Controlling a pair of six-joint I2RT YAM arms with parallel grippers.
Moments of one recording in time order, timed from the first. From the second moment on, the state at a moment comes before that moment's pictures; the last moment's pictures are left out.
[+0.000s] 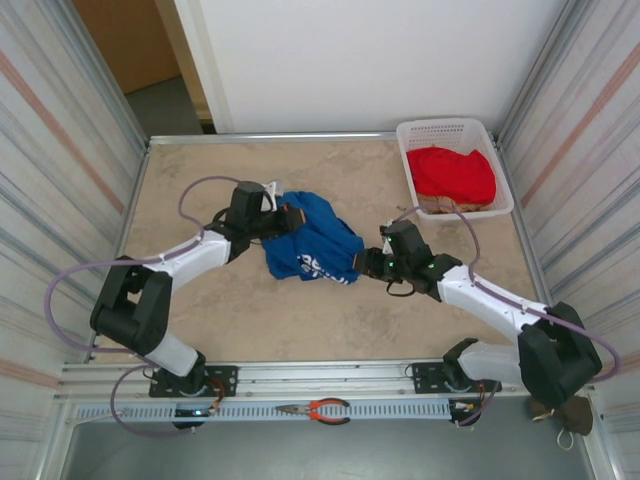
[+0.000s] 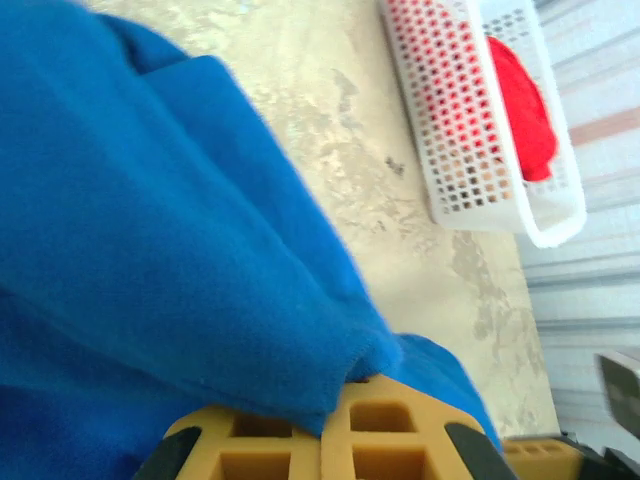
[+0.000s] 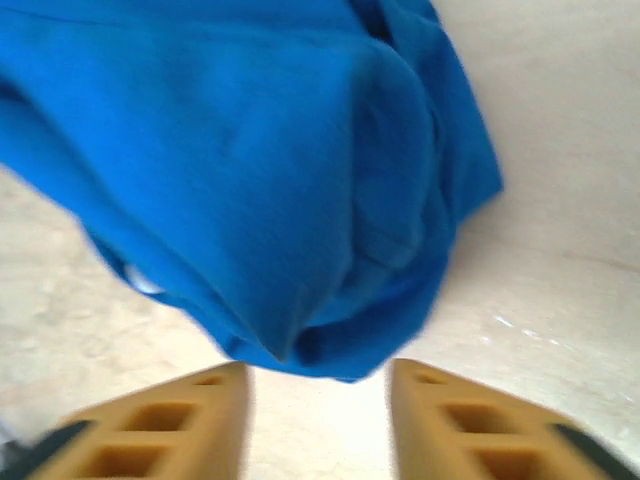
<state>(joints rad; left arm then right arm) -0.45 1.55 0.90 0.08 0.42 -0.69 0.61 1.22 0.64 -0.27 -0.17 0.76</state>
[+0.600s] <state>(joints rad) -0.45 1.50 0.82 0.15 0.50 -0.64 0.74 1.49 1.09 -0.46 0.00 0.46</state>
